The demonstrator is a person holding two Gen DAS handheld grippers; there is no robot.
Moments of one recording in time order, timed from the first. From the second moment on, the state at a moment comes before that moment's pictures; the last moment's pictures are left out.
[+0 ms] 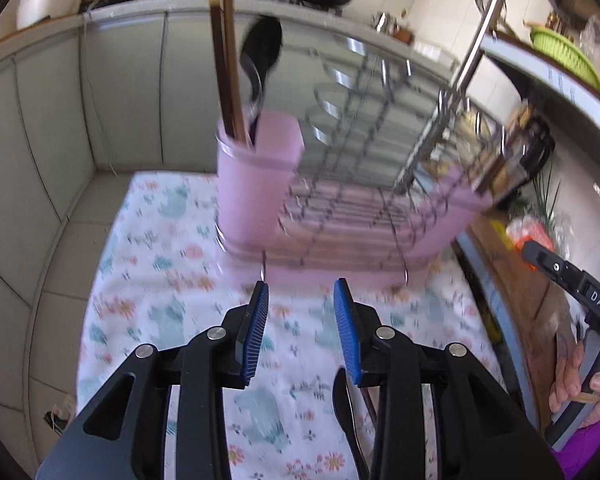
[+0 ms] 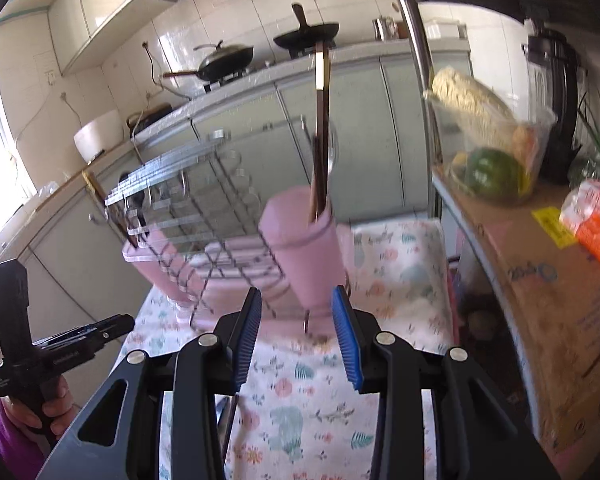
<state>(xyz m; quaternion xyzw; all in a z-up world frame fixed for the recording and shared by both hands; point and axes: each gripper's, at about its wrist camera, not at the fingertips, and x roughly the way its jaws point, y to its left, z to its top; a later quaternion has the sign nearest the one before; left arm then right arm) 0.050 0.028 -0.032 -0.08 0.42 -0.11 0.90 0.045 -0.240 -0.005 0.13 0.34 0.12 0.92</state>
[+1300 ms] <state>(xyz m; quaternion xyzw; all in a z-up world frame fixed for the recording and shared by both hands) 0.040 -0.049 -0.138 0.02 0.57 -0.13 0.81 0.032 -0.220 -0.086 0.14 0.45 0.15 0.87</state>
